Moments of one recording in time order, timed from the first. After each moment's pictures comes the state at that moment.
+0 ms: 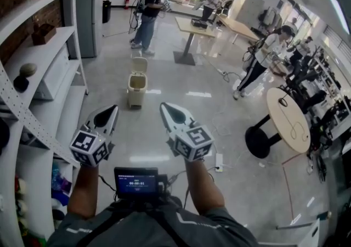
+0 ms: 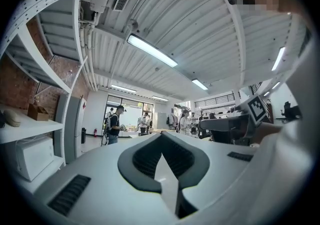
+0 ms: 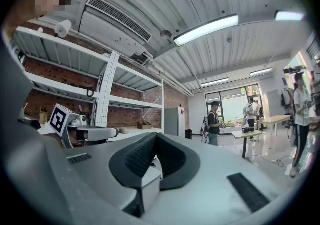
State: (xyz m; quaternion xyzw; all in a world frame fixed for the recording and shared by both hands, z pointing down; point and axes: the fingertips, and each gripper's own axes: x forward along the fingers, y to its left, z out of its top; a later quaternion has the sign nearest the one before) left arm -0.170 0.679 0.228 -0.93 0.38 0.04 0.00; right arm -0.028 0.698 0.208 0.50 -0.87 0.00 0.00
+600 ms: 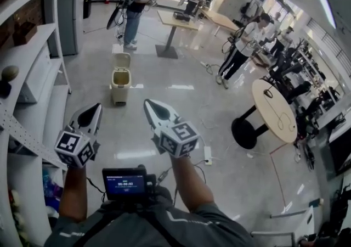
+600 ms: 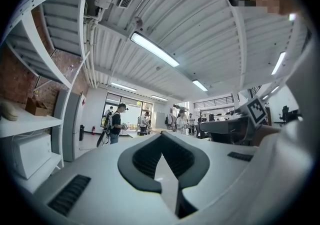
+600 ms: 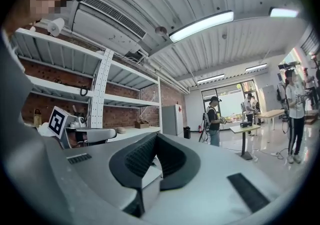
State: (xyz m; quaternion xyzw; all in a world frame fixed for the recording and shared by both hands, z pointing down) left arm -0.190 0.651 0.242 -0.93 0.37 0.04 -0.01; right arm -0.047 0.671 0.220 0.51 -0.86 0.02 -0.01
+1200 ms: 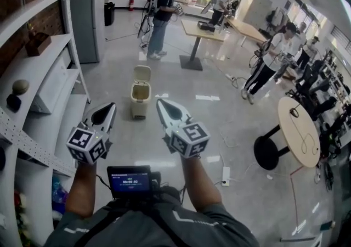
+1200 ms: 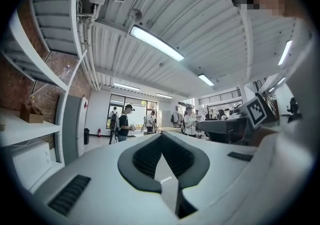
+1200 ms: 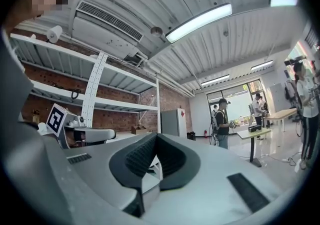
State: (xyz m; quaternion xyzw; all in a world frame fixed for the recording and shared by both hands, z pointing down) left arm -0.140 0.544 0.225 -0.92 0.40 0.02 0.01; right arm 0.000 0.552 0.206 0.48 -0.88 0.01 -0.03
